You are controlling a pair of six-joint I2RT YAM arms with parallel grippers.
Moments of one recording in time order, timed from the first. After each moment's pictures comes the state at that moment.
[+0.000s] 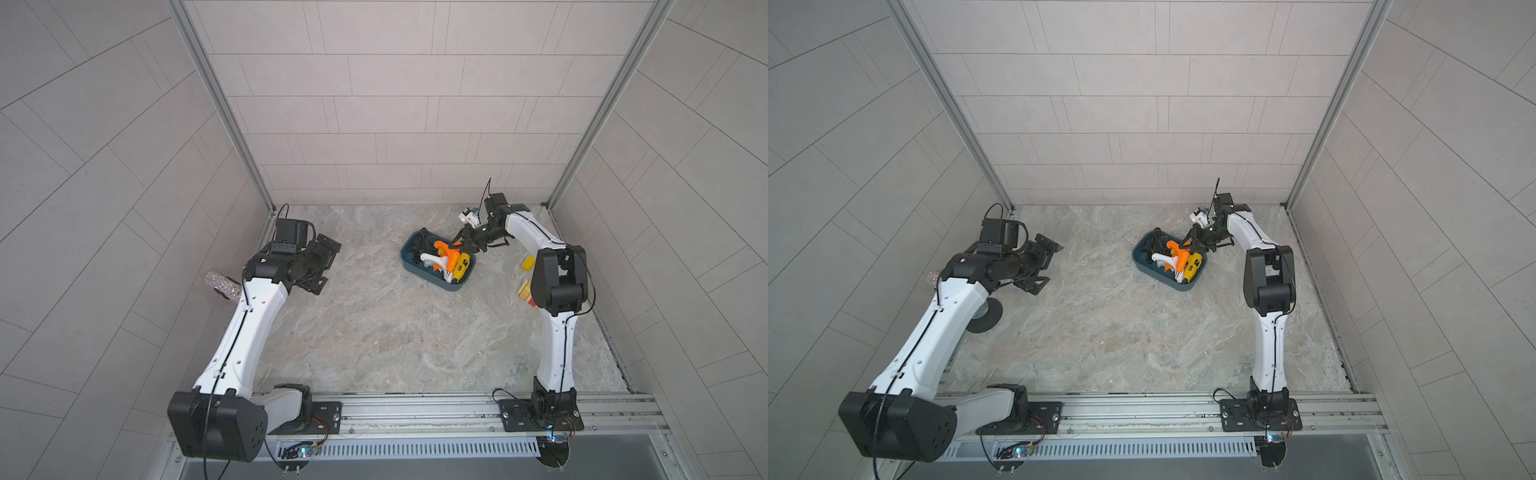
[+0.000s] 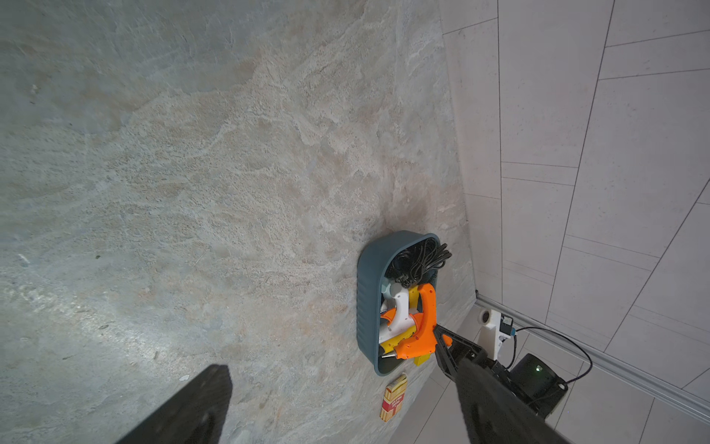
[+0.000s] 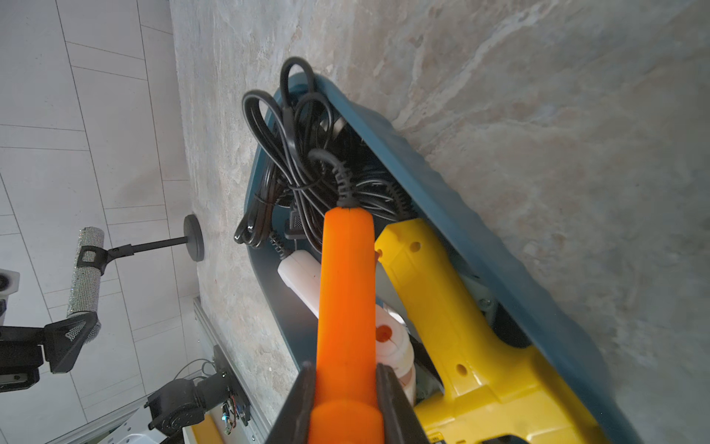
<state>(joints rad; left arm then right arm) -0.08 1.22 1.21 -0.89 0.27 -1.19 0.06 2.20 1.89 -0.98 -0.79 0.14</state>
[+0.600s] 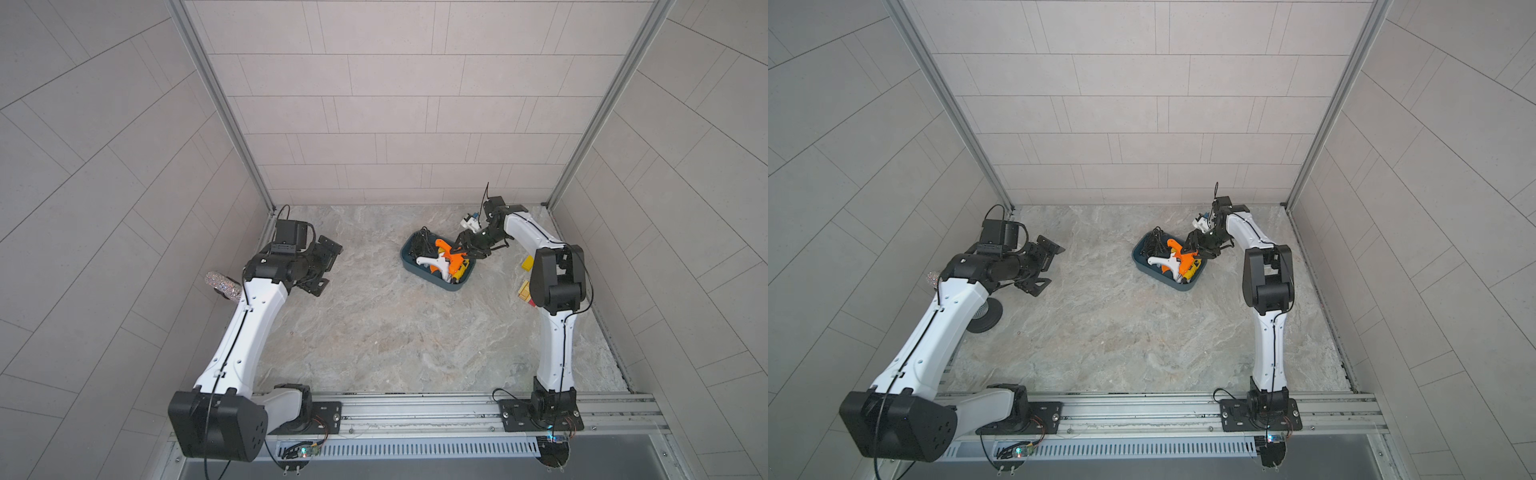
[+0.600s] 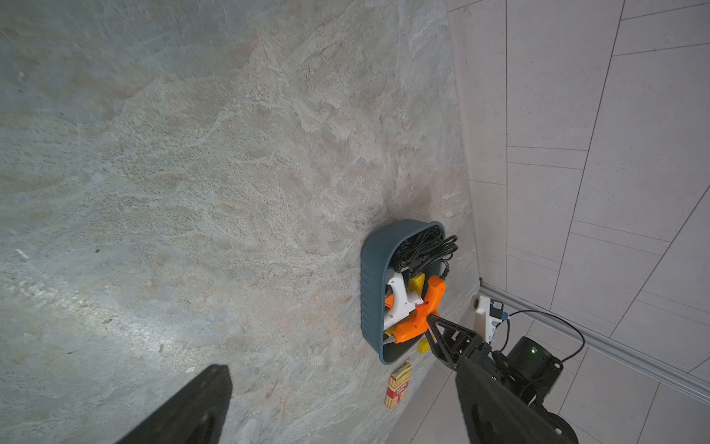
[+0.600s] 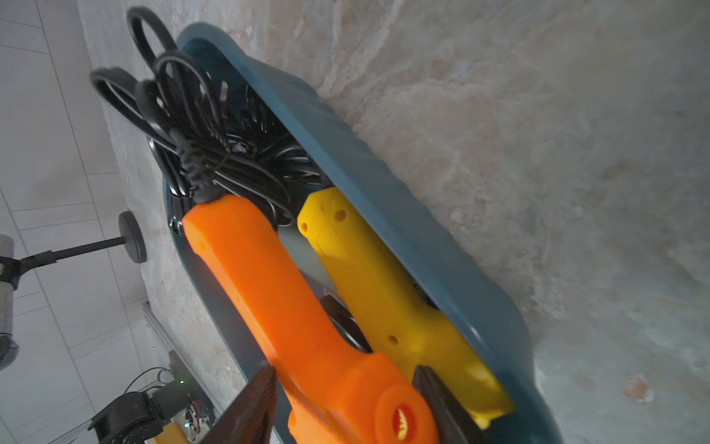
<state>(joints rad) -0.07 1.22 1.20 -0.89 0.30 -1.17 0.06 2.21 1.88 -1.04 -0.64 0.12</state>
